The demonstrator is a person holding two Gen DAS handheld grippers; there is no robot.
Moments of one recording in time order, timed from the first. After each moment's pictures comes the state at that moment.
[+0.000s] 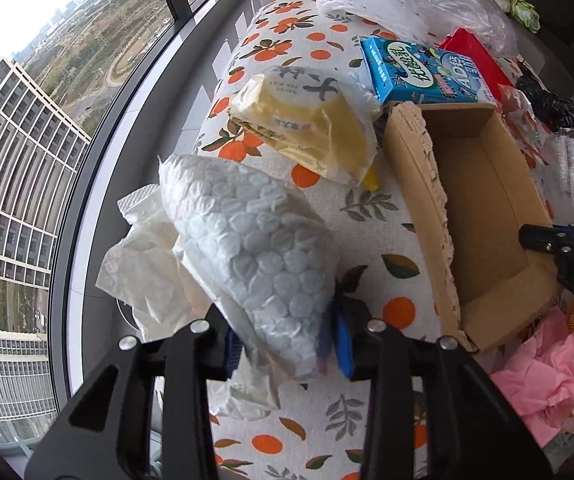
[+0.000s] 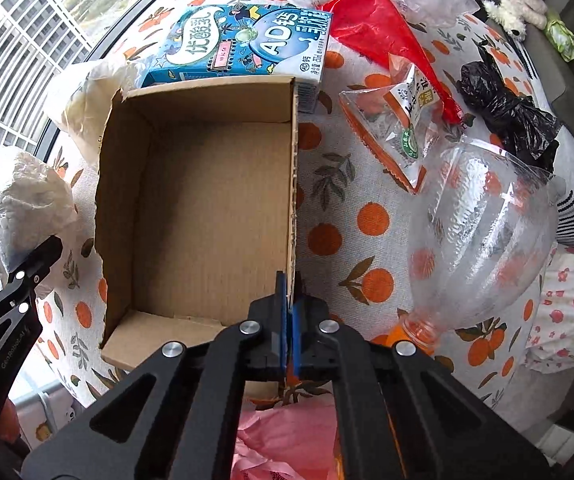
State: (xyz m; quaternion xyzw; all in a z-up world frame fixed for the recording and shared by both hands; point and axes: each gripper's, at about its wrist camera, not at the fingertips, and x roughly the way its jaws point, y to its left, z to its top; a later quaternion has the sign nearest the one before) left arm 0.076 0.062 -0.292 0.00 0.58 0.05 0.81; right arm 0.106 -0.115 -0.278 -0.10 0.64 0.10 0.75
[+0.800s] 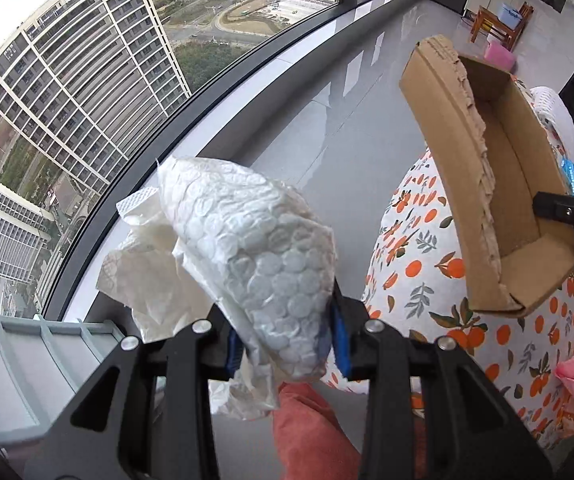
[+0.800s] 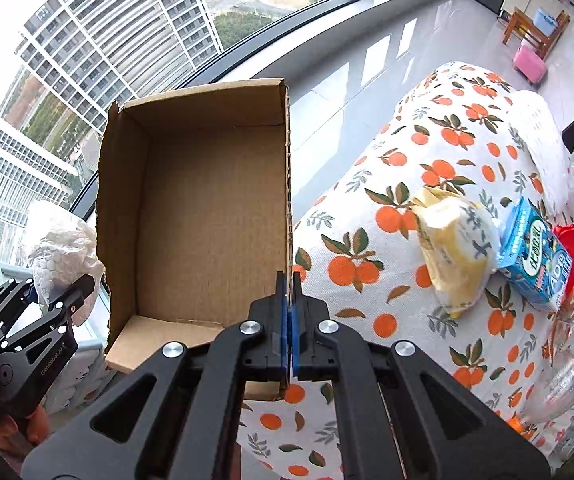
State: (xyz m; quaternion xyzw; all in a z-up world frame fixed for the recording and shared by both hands) left arm -0.054 0.310 -0.277 -0.15 0.56 0.24 0.78; right arm 0.079 0.159 -0.239 -0.18 0.58 0.31 0.73
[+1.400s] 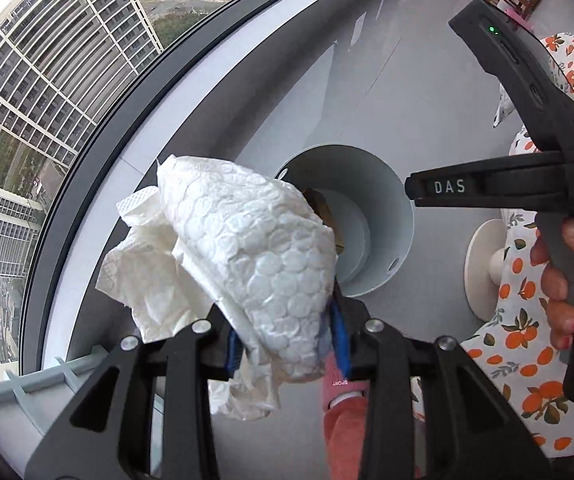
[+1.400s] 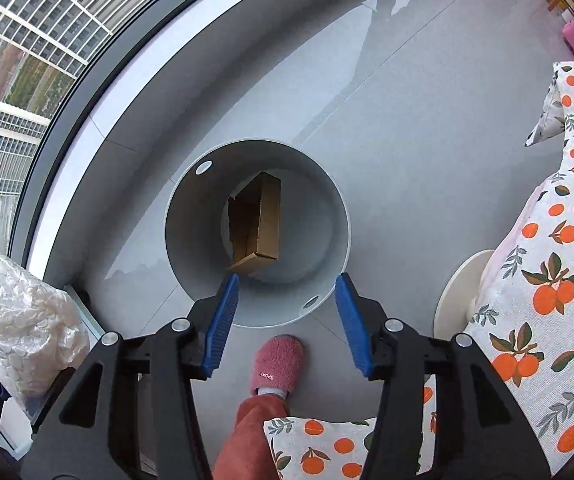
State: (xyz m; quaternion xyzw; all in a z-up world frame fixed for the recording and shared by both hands) left arm -0.050 0.484 -0.486 -0.16 0.62 0.19 0.75; right arm 0.105 0.406 -0.526 -0.22 0.67 0.26 0.66
